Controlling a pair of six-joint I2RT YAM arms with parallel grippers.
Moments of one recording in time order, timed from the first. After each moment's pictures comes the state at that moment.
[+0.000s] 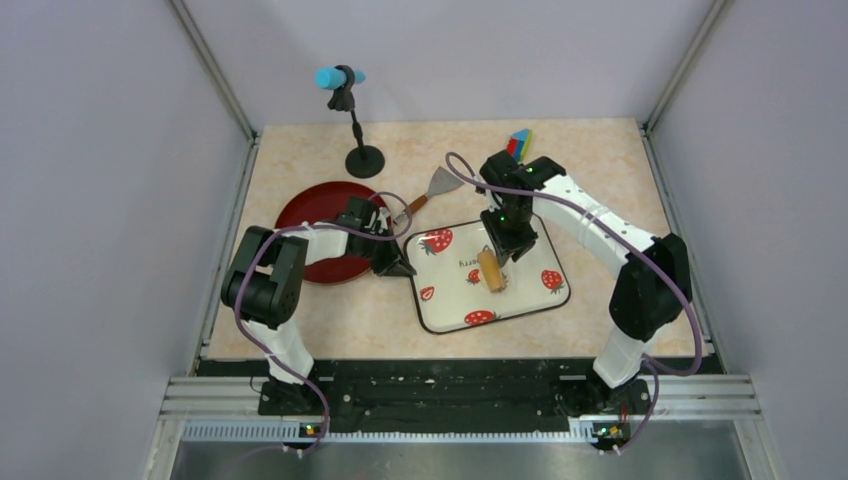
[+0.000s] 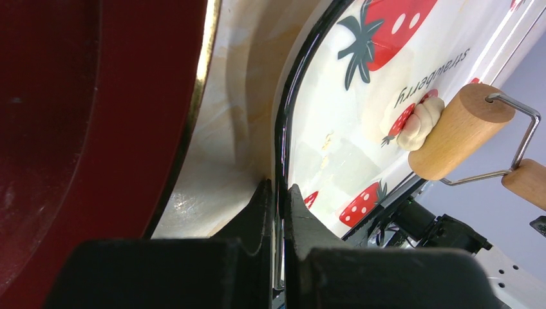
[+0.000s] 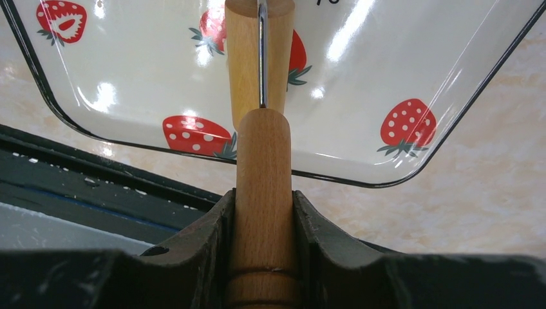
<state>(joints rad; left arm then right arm) -0.30 1.80 0.92 -0.23 0.57 -0.69 0.59 1.73 1.54 -1.22 -0.03 0.19</state>
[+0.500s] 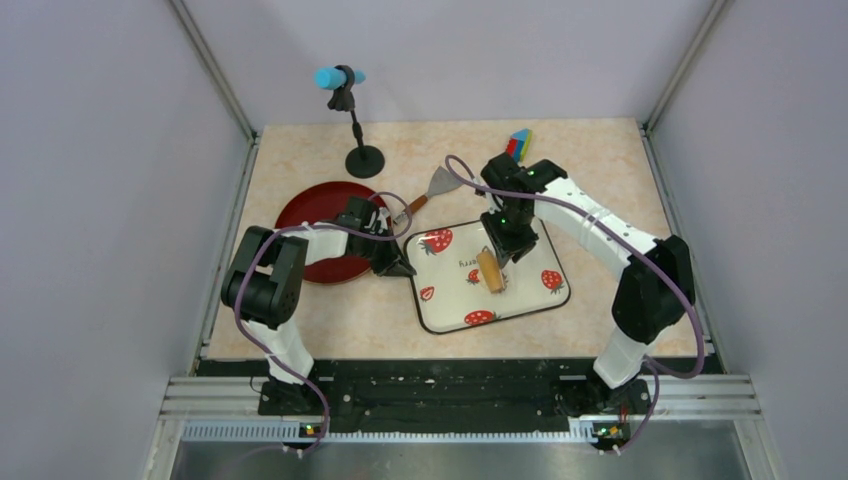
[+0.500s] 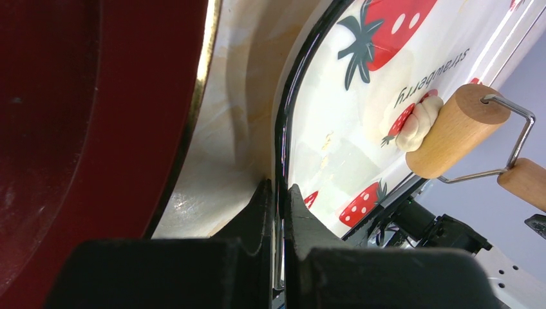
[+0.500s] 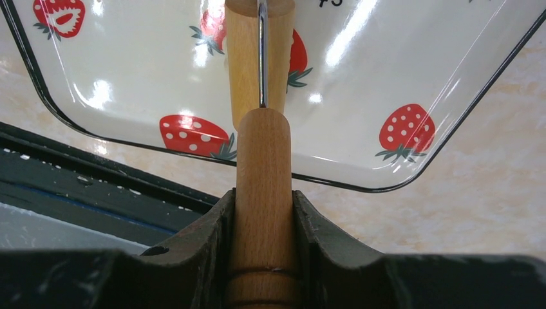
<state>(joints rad) -0.30 1.80 0.92 -0.23 0.58 -0.69 0.59 1.73 1.51 -1.20 -0.04 0.16</state>
